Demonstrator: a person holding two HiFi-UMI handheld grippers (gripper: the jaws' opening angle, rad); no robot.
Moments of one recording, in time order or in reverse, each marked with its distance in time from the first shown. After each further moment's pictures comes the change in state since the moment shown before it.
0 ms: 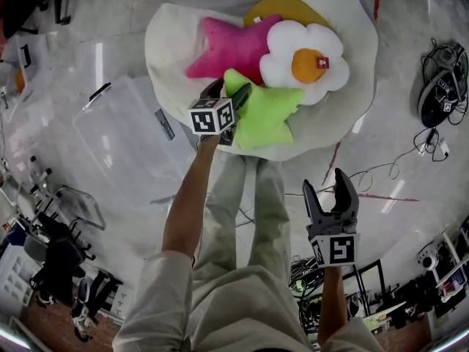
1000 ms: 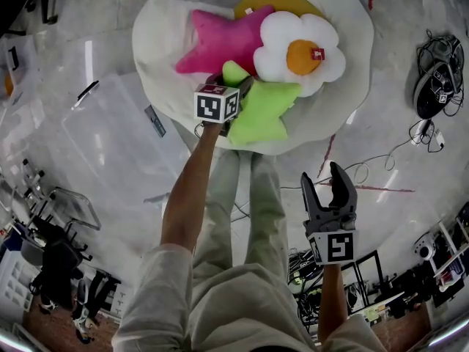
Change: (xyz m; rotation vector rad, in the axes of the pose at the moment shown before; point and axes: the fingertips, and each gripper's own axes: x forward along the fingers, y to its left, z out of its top) left arm 0.037 -0.021 -0.015 0.143 0.120 -0.076; right arm 0.010 0.001 0.000 -0.029 0.009 -0.011
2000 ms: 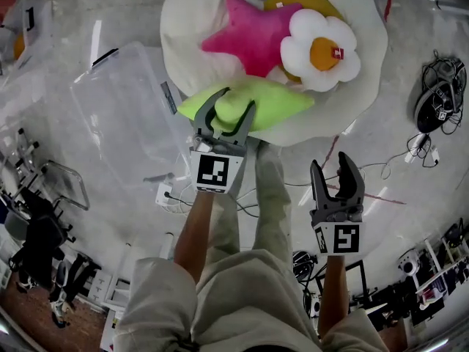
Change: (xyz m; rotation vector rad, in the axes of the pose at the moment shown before) left arm -0.238 -0.073 0.022 0.325 -0.510 0.240; right arm -0.016 0.048 0.023 -0.103 -0.043 0.037
